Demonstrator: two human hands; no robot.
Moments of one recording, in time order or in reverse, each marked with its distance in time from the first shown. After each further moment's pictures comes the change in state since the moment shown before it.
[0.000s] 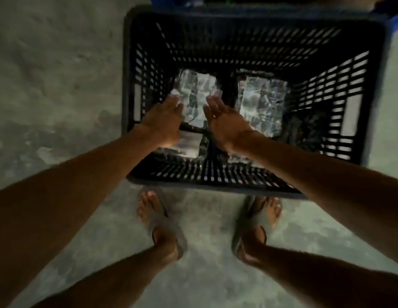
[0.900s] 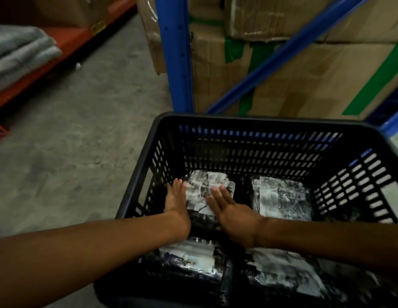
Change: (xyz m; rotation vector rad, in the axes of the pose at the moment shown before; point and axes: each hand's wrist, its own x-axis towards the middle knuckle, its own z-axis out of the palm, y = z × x) left_hand 0.096 0.000 0.057 0.632 0.055 -0.322; right_hand 0.064 0.015 0.048 -0.211 0.088 -0.099
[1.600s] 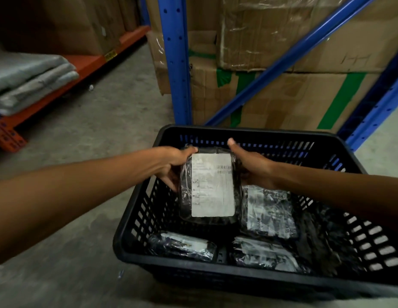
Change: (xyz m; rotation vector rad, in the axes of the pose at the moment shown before) left_hand -0.063 -0.116 -0.076 -1.946 -0.221 -0.073; right_hand -0.044 0.055 -0.098 1.587 0.317 0.367
